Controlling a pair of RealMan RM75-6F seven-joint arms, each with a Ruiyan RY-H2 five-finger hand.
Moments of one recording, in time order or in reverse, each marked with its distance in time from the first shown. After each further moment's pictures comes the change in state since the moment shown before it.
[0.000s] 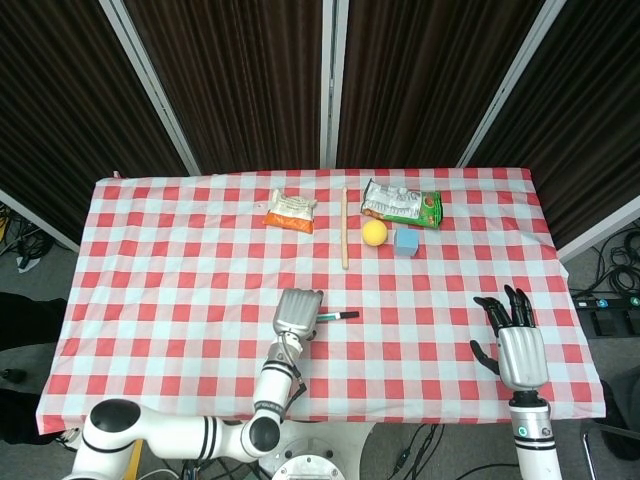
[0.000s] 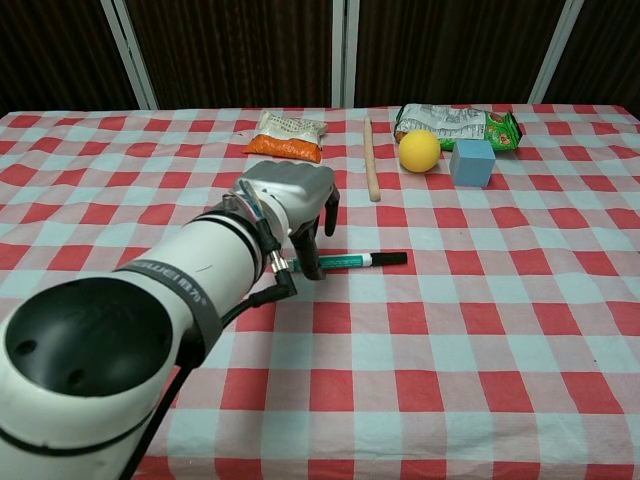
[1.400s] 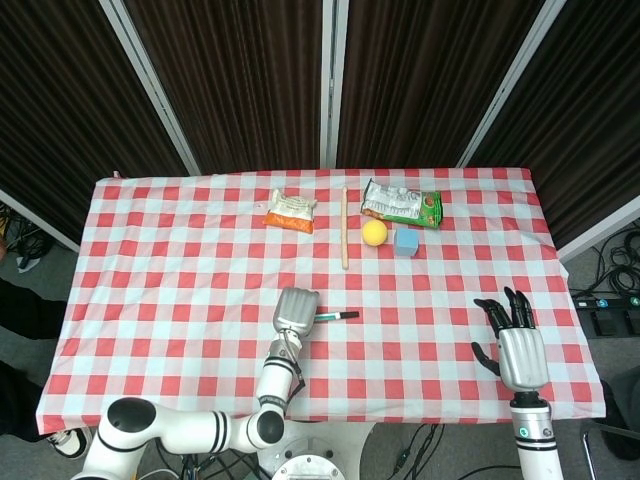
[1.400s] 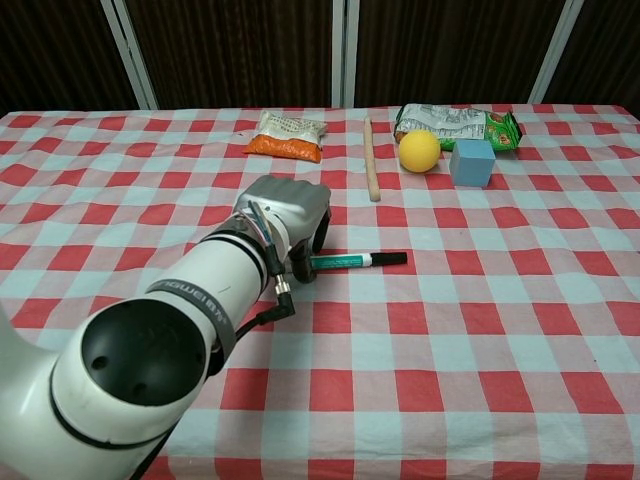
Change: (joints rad) left arm -0.058 -0.044 0.047 0.184 -0.019 -0.047 -0.042; right arm 0.002 -0.002 -0.011 0.021 0.007 -0.005 0.023
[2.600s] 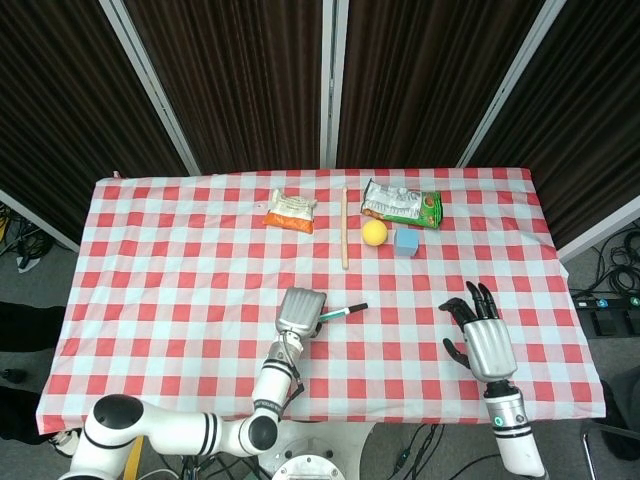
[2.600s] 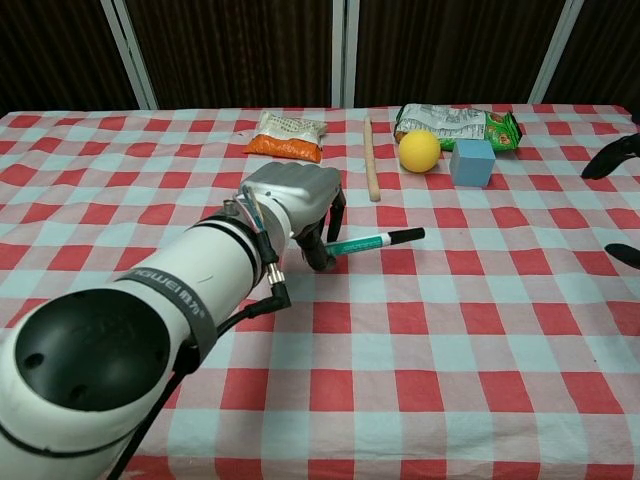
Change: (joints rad) left arm 0.029 0.066 0.008 -0.155 0.060 0.018 -0.077; right arm 0.091 -0.044 0.002 -0.015 -0.032 -0.101 -0.092
